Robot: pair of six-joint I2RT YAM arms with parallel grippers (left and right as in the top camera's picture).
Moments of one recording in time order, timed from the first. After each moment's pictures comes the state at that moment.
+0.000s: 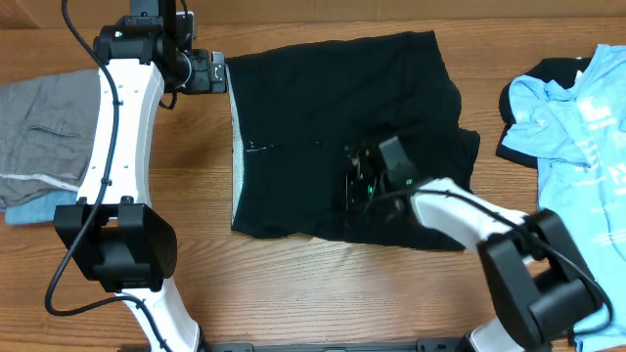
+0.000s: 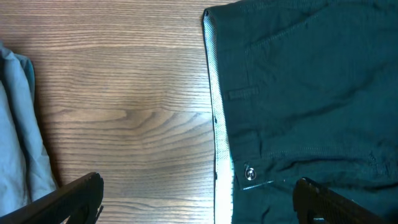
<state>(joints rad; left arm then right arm) 0.00 2.01 2.02 -1.13 0.04 -0.08 0.46 1.74 0.92 -0.19 -0.48 0.51</state>
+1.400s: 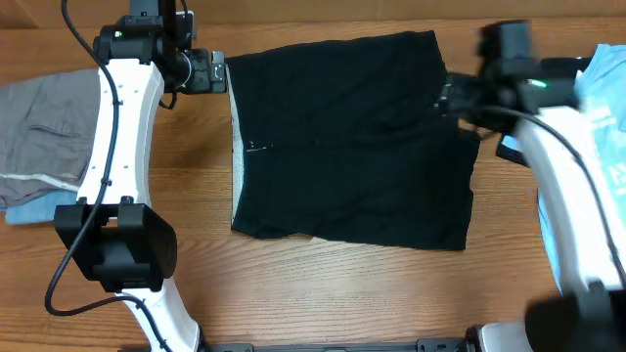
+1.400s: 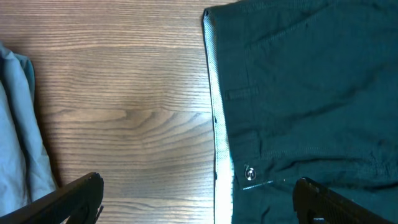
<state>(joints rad) 0.00 2.01 2.02 -1.13 0.04 -0.08 0.06 1.61 1.64 -1.09 0.03 0.40</state>
